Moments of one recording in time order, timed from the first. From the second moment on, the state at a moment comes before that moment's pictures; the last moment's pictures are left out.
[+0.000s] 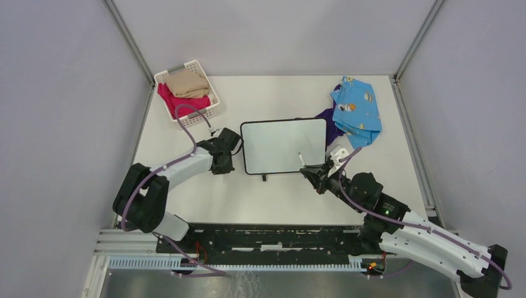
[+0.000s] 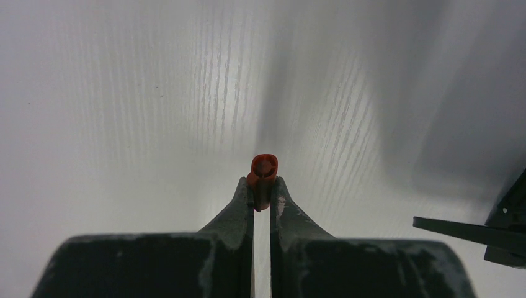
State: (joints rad) left arm -0.53 1.47 0.85 -0.58 -0.34 -0.60; right arm 0.97 0.54 0.44 0.00 0.19 0.14
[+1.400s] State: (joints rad) left arm -0.51 1.56 0.85 -0.52 -0.28 -0.60; right arm 0.97 0.54 0.44 0.00 0.21 0.12
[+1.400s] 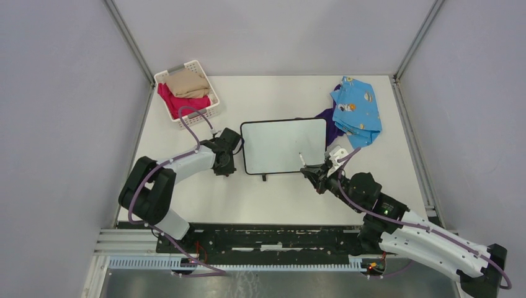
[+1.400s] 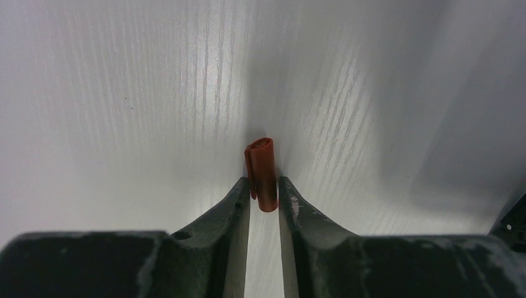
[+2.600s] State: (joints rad) left arm -0.52 0.77 0.70 -0.02 0.68 -0.52; right arm 0.97 0.78 0.49 0.18 -0.15 0.15
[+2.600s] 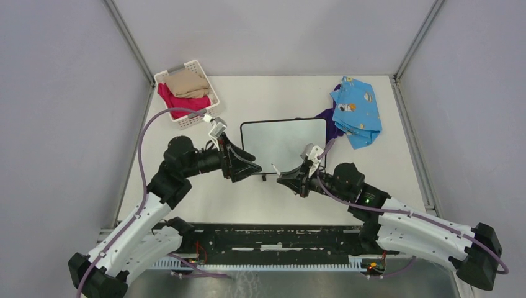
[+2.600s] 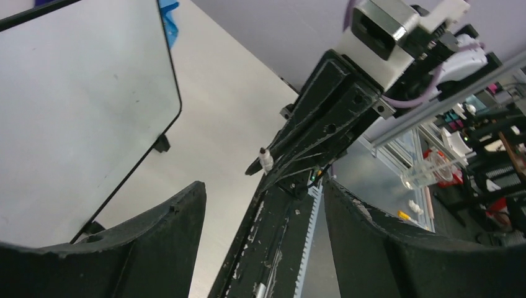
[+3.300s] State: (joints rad) left arm -0.68 0.93 0.70 0.05 0.77 -0.52; right arm 0.97 0.90 0.54 0.35 -0.36 0.23
